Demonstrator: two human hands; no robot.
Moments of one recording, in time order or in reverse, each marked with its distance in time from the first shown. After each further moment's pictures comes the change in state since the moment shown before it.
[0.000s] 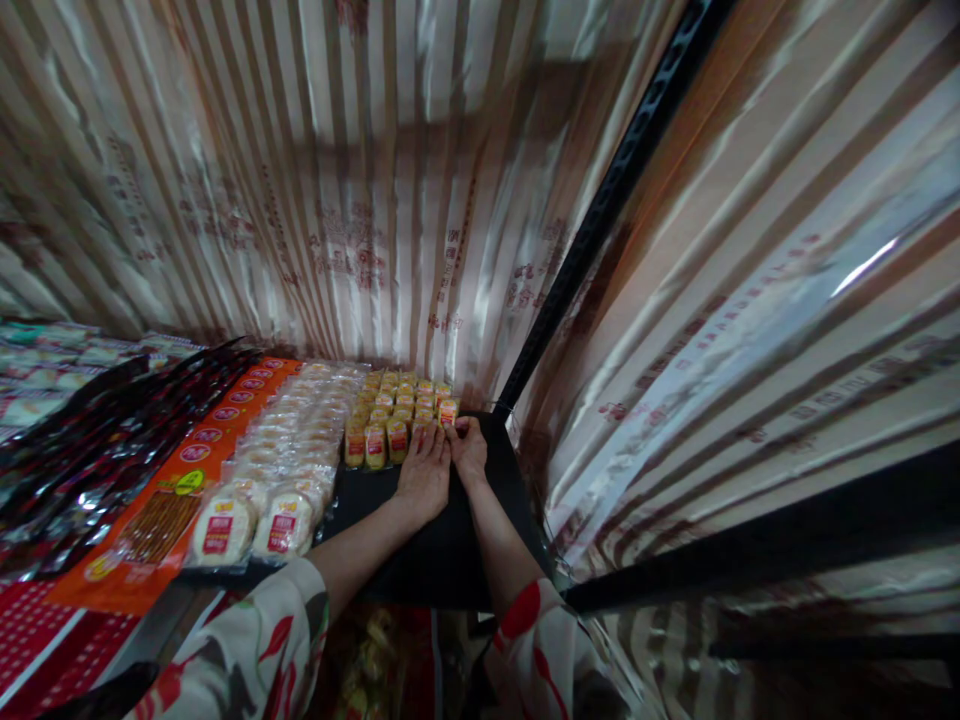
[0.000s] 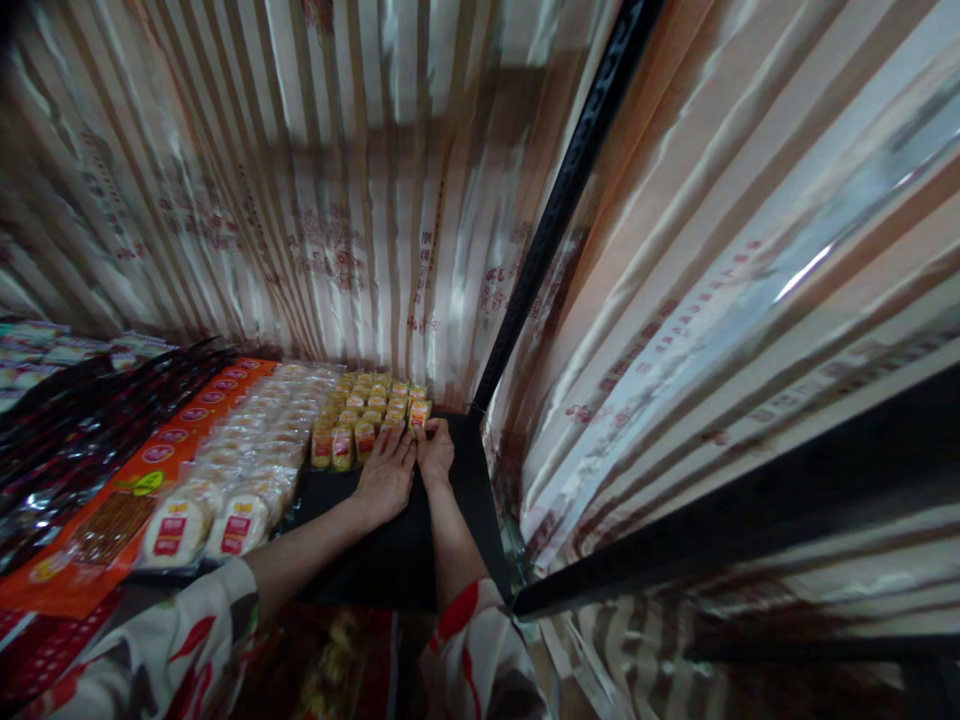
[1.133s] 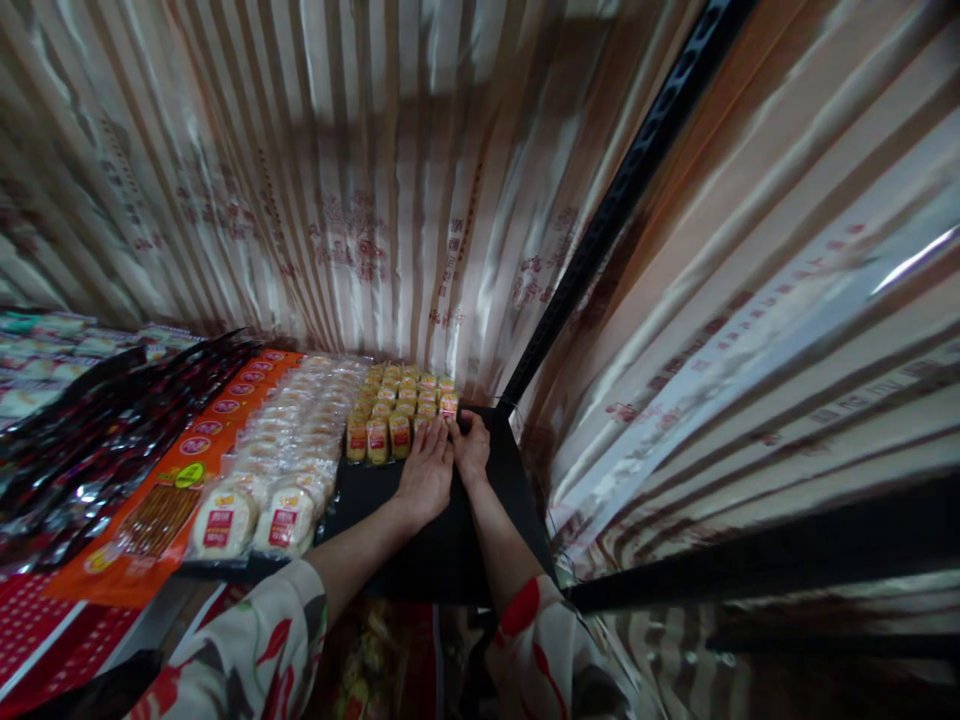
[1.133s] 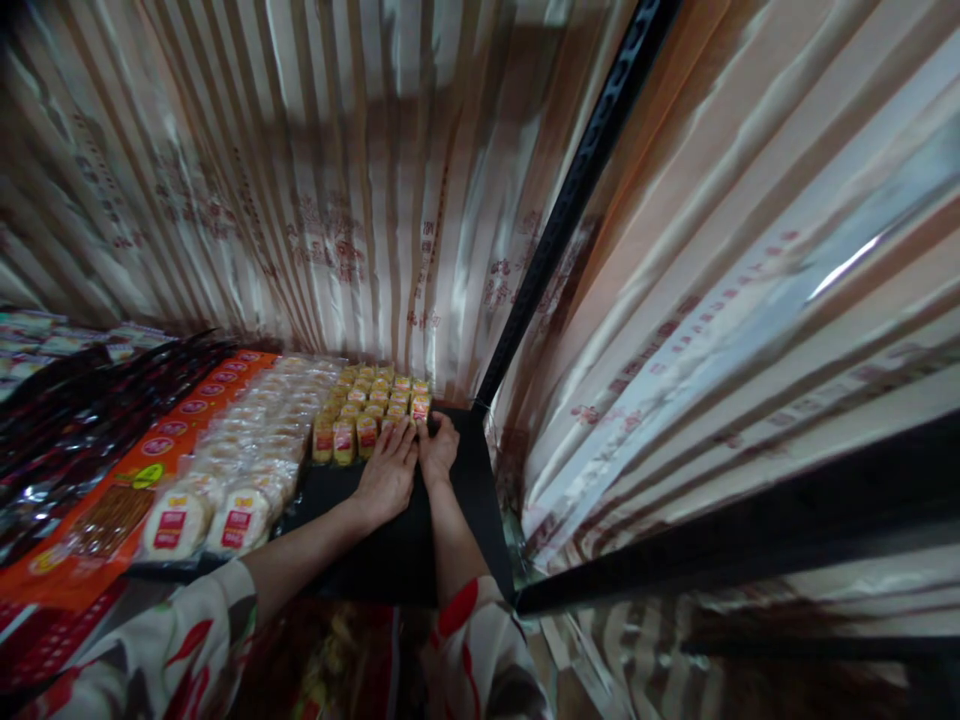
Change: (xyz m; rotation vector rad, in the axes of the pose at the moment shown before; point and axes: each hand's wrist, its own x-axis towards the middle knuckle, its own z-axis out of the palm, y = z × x) left_hand -0.006 -0.001 -0.001 0.061 -0.003 0.056; right_hand -0.001 0.005 0.005 -0.126 0.061 -0.044
